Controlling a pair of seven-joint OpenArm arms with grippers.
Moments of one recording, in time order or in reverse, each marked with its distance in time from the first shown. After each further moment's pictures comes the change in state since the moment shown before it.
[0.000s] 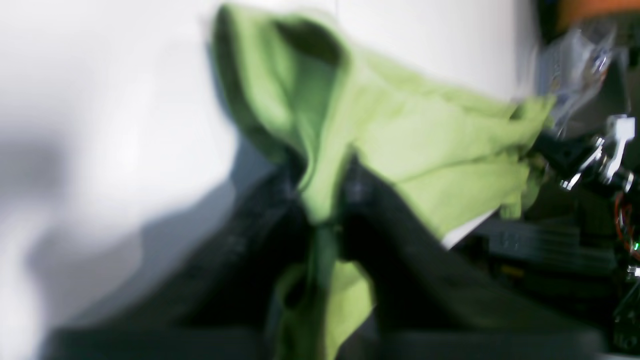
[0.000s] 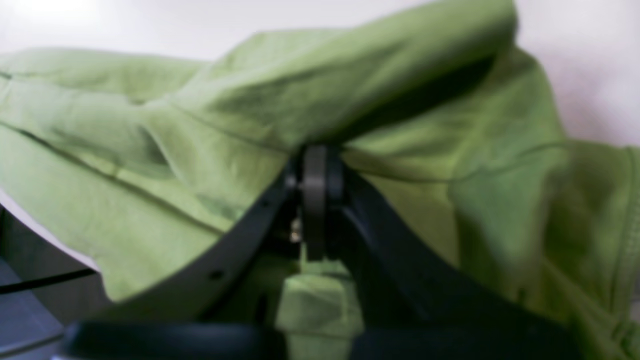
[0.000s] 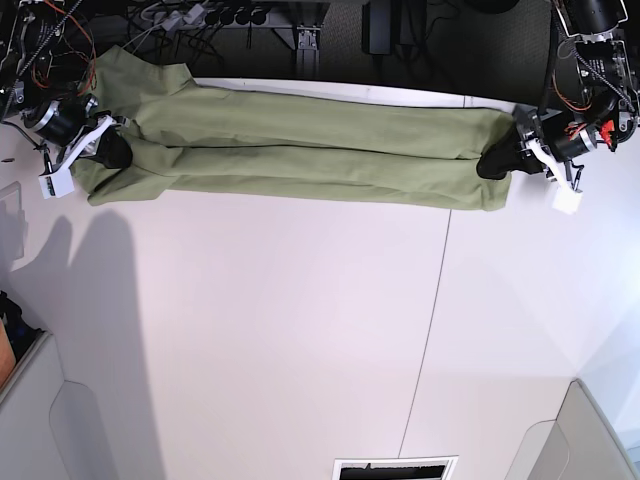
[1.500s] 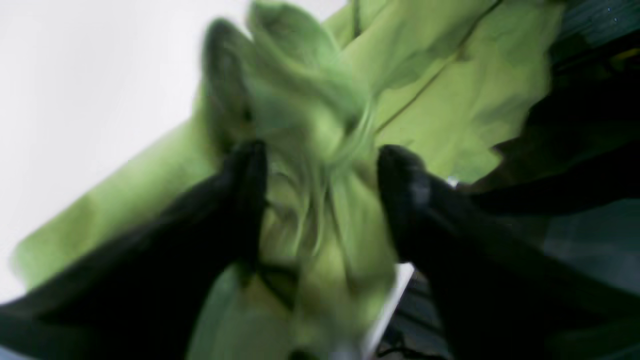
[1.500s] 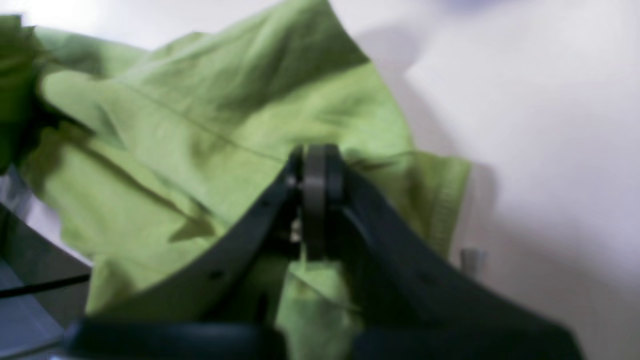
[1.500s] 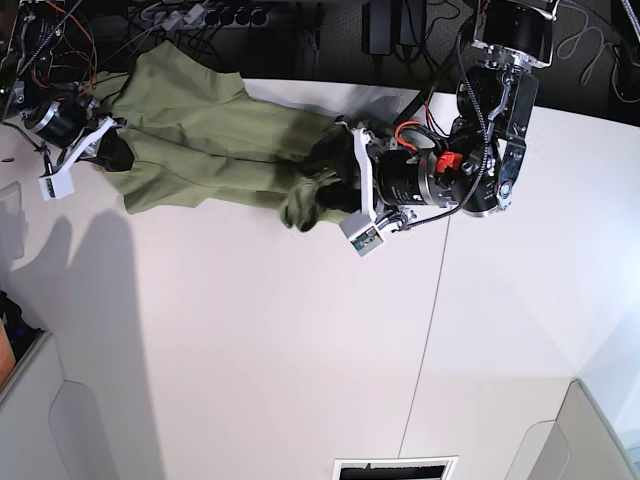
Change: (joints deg) left arm -8.4 9.6 39.0 26.1 24.9 0.4 -8.2; right arm 0.0 -0.1 0.0 1.8 1.5 0.0 -0.7
